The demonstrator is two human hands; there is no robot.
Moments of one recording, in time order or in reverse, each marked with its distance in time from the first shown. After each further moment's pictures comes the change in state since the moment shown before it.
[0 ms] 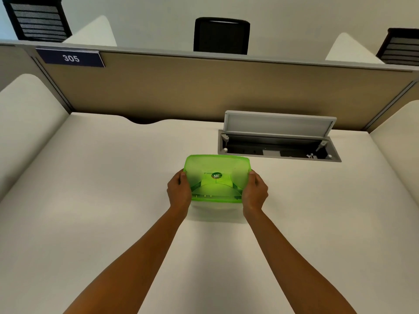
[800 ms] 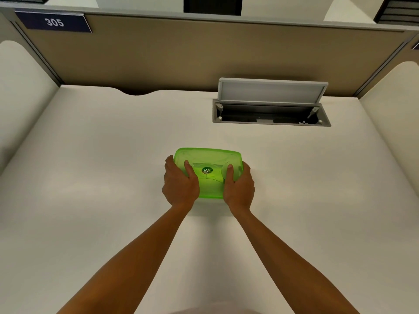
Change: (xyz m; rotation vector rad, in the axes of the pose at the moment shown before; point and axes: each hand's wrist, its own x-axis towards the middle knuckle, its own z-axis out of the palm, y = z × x) left_hand -0.091 -0.026 -0.027 0.613 0.205 0.257; right_hand -0.096 0.044 -0.044 -0.465 -0.053 -0.221
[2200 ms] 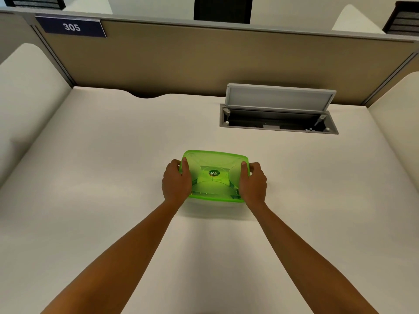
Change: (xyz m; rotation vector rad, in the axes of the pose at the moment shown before) left_hand 0.035 -0.020 -0.010 -0.147 -0.155 -0.058; right_hand 0.040 0.006 -0.007 -0.037 -0.065 -0.048
